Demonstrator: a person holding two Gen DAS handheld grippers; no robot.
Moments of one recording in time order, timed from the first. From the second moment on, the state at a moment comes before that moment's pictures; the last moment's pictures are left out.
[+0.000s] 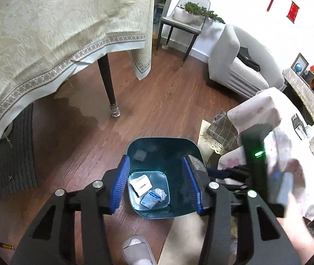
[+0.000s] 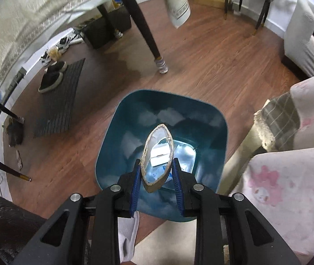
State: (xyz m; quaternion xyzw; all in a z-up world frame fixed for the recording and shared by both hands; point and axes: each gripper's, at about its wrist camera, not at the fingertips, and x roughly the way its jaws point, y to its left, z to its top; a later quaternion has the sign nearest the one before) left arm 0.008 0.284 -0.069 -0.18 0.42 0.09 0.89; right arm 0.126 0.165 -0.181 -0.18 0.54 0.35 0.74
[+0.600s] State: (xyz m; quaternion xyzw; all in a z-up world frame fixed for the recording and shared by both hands) left arm 0.000 0.270 -0.015 -0.16 0.37 0.08 0.91; right arm 0.121 0.150 -0.180 -0.18 0.56 0.35 0.73
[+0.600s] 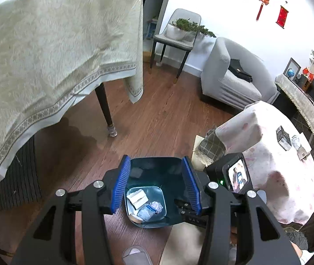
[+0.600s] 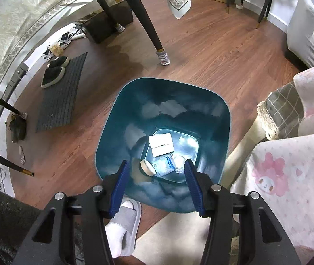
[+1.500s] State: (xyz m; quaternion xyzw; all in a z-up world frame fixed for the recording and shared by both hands) left arm 0.043 0.150 0.054 -0.08 0.29 0.00 0.95; right arm 0.118 -0.002 -0.017 -0.12 0.40 0.34 0.84
